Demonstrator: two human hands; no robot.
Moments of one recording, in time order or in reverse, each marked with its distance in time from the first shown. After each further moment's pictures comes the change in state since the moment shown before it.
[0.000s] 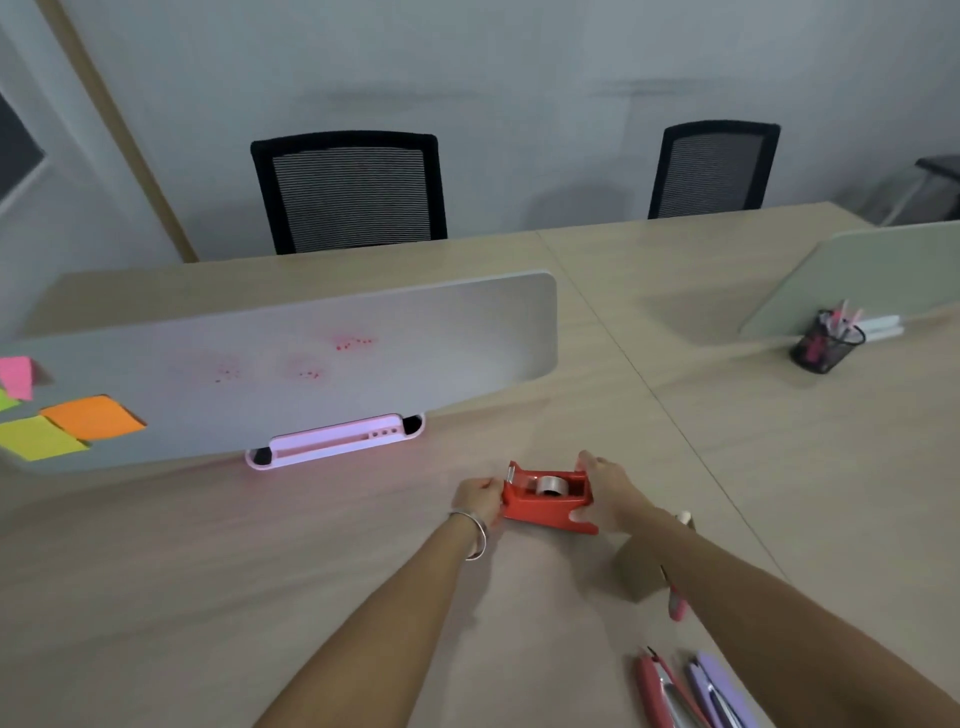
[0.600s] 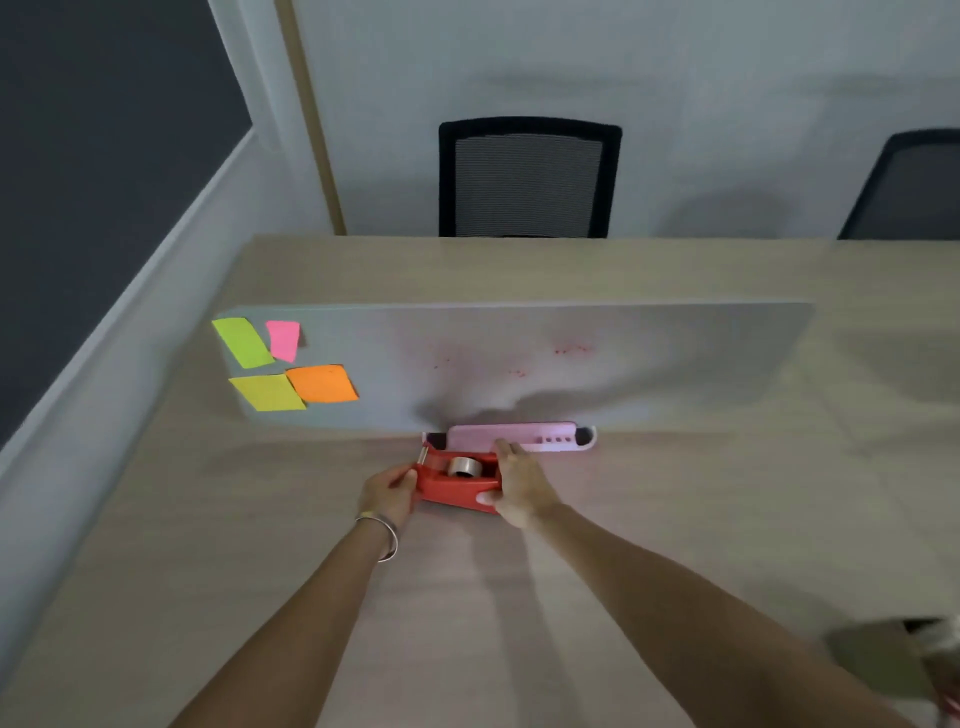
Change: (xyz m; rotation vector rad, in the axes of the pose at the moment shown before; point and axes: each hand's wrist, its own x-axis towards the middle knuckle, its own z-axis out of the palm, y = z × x) left_hand -0.002 -0.061 -0.341 -0.199 0.403 0.055; right_hand 0.051 -0.328 0.128 0.108 -0.023 -0.340
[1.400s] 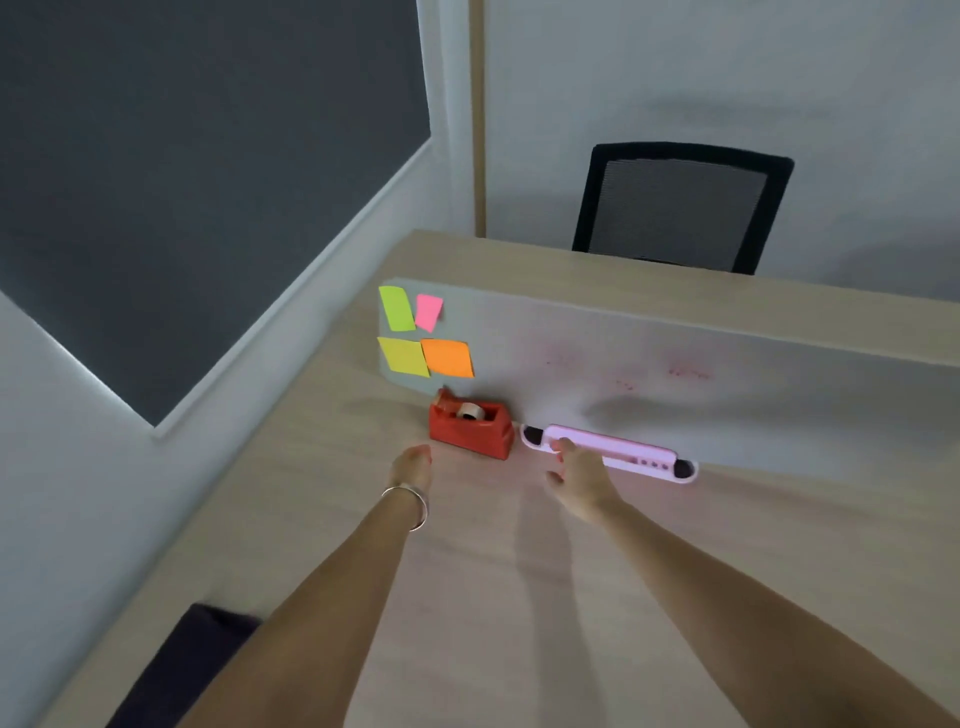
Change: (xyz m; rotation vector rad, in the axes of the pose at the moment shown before) left_hand -0.034 0.003 -0.077 -0.074 0.277 -0.188; right_hand 0.003 -0.027 0.003 -0.031 -0.087 -0.147
